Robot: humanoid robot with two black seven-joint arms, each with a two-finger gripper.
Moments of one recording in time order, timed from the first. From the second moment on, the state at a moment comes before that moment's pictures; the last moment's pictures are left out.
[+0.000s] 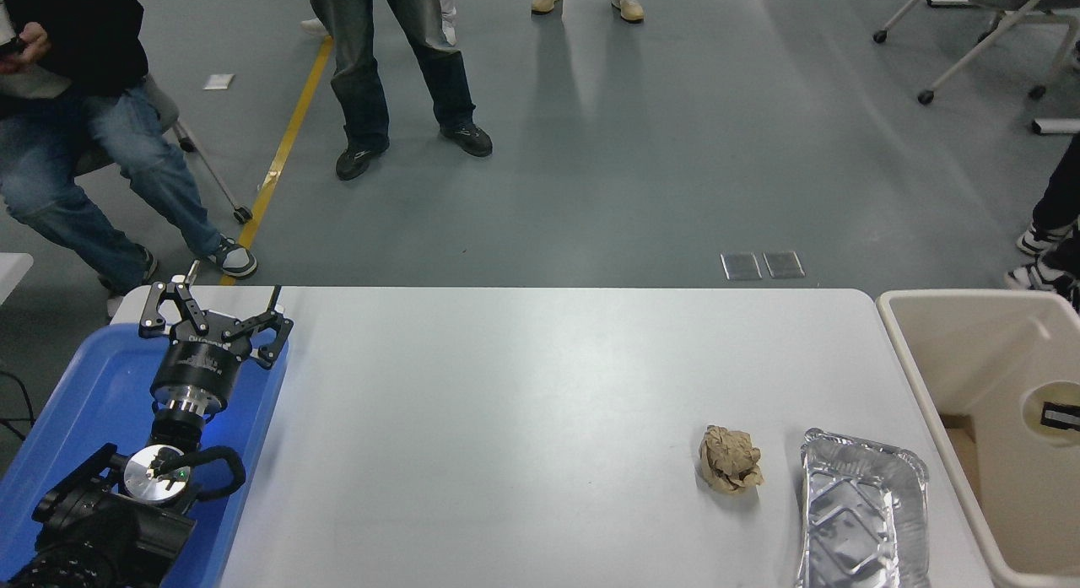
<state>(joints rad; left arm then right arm) -0.53 0.19 -1.22 -0.31 -0.10 -0.79 -0.17 0.81 -0.63 -0.76 0.43 -0.61 -0.04 0.01</state>
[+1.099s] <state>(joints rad) -0.53 0.19 -1.22 -0.31 -0.10 -0.79 -0.16 1.62 -0.70 -1.20 1.07 -0.52 0.27 0.01</state>
